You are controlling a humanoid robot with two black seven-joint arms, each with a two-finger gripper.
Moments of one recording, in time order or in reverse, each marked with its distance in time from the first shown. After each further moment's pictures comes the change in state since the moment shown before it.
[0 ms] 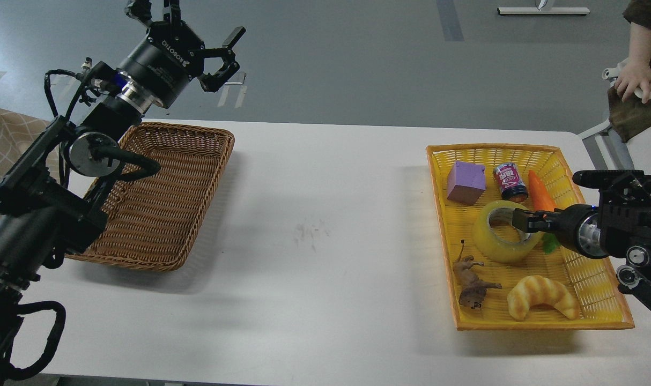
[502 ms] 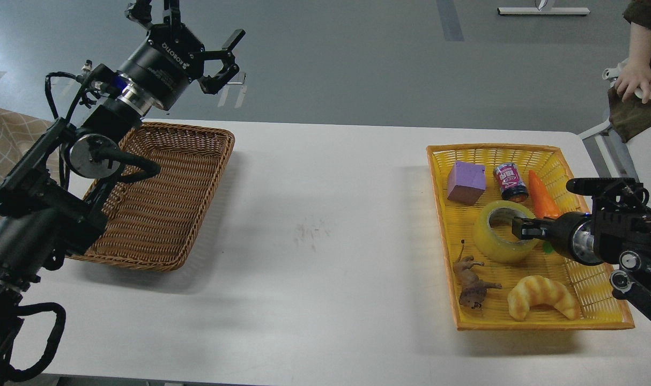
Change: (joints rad) left arm 0.006 -0.001 0.000 0.002 0.000 0.000 0.000; right arm -0.002 0.018 -0.036 -0.028 0.009 0.000 0.005
